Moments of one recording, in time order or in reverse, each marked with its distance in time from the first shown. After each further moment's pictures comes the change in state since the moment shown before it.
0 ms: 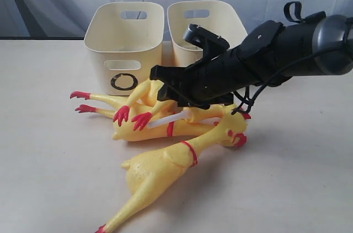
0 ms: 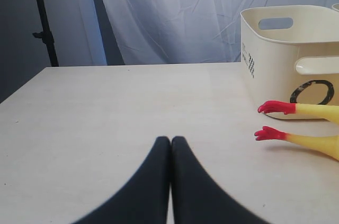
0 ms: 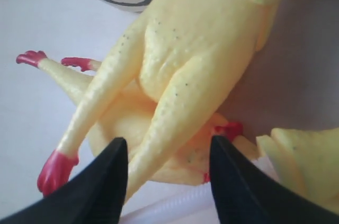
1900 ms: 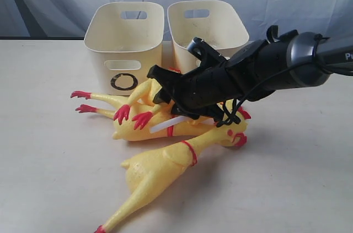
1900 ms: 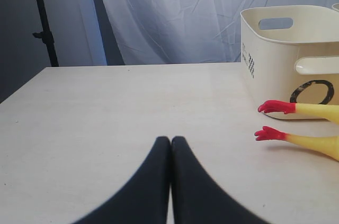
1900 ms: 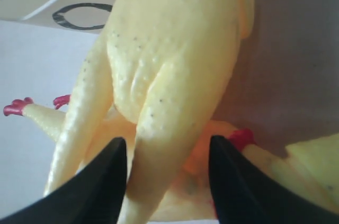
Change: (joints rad) left arm 0.000 0.000 0.000 0.000 0.000 0.000; right arm 0.028 0.094 -0.001 0.271 -0.089 0.003
